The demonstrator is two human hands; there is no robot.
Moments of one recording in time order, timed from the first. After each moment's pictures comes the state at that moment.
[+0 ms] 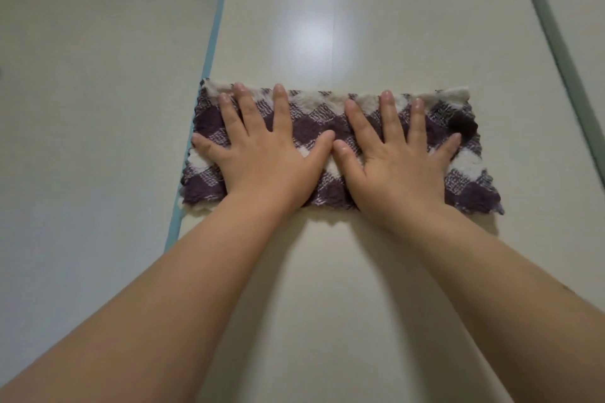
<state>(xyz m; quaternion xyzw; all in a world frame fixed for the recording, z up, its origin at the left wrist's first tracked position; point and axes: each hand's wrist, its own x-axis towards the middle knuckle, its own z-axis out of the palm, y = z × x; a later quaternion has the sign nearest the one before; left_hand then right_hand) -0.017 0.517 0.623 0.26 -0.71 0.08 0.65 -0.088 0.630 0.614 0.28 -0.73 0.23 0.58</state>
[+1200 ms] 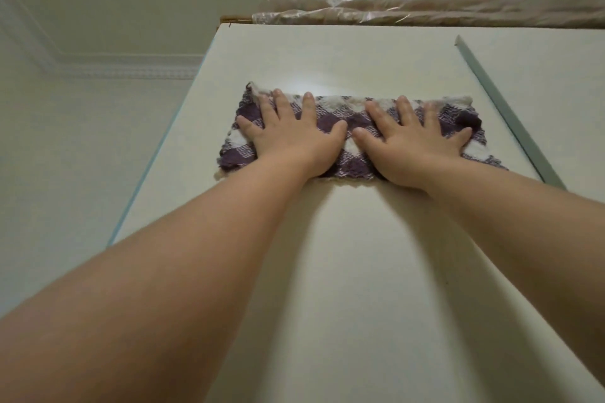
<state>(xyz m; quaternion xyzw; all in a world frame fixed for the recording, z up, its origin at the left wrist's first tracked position) -0.055 0.582 0.808 0.21 -0.71 0.10 0.66 -0.134 0.702 0.800 0.25 -0.73 0.25 0.58</state>
